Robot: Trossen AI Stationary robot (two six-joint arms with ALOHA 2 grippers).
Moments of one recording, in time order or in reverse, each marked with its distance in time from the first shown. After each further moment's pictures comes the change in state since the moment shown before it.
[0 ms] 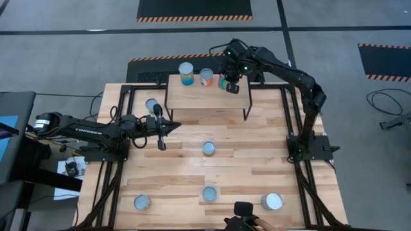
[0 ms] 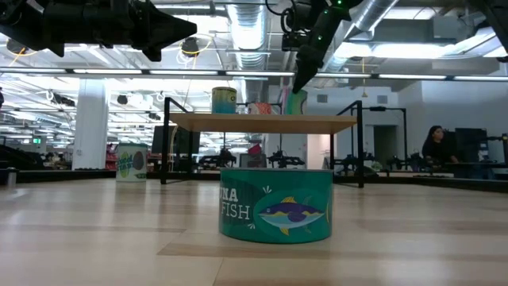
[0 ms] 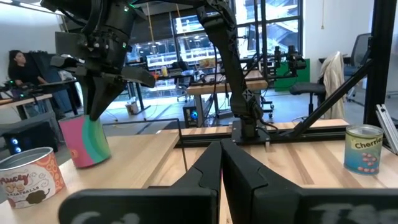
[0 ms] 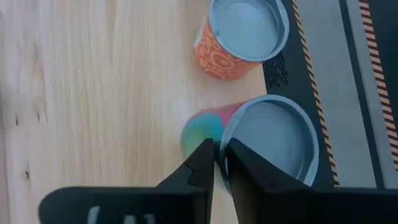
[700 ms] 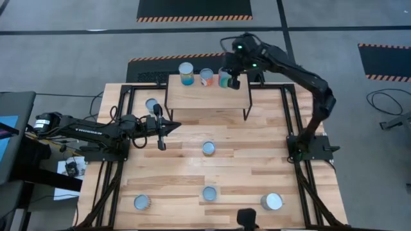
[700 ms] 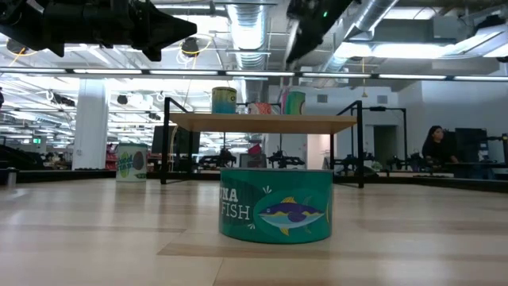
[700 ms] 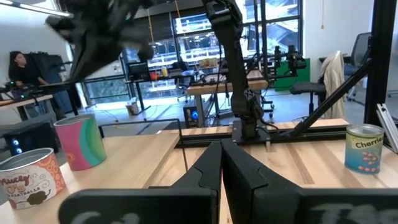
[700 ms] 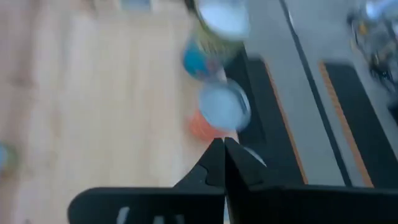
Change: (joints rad) left arm 0.000 0.000 0.000 0.000 0.000 0.005; right arm 0.016 -0.146 -0.043 0.173 -0.092 -0.002
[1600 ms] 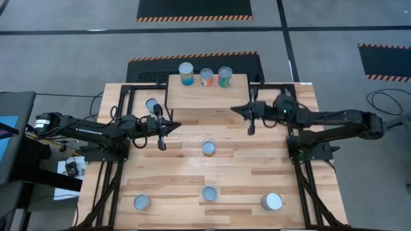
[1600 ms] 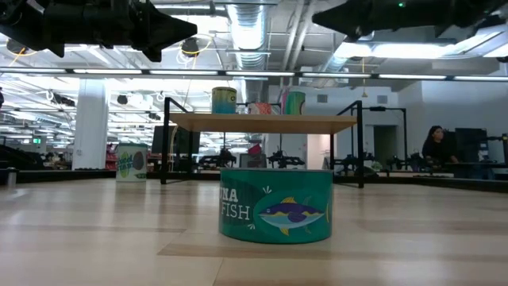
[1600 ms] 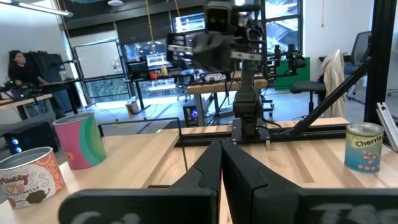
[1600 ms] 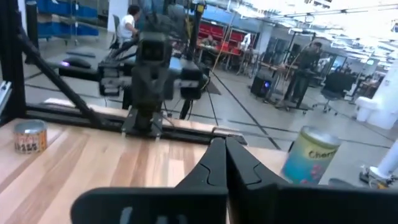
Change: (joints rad) left arm 0.000 0.003 0.000 -0.002 0.000 0.000; right arm 0.406 -0.721 -1.277 1.310 0.056 0.289
